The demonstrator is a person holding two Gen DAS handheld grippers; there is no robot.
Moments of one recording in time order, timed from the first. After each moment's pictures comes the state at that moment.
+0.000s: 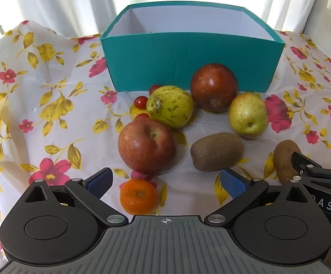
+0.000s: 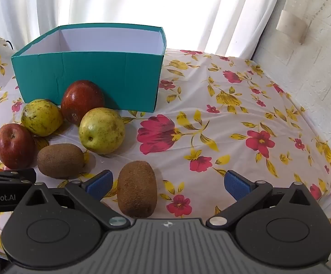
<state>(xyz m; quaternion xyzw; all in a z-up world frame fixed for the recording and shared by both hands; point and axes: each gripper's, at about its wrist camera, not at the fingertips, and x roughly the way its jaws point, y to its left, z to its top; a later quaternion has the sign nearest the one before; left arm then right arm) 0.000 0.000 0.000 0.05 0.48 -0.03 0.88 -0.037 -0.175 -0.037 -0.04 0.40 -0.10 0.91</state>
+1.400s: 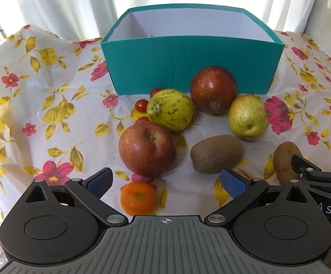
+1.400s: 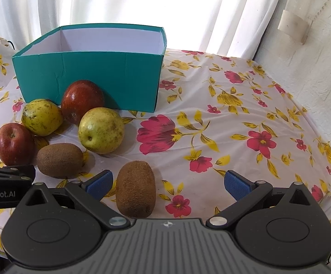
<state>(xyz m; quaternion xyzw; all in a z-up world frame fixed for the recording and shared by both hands) -0.001 0.000 0.004 0.03 0.48 -0.04 0.88 -0.037 -0.178 -0.038 -0.04 0.40 -0.09 0.91</state>
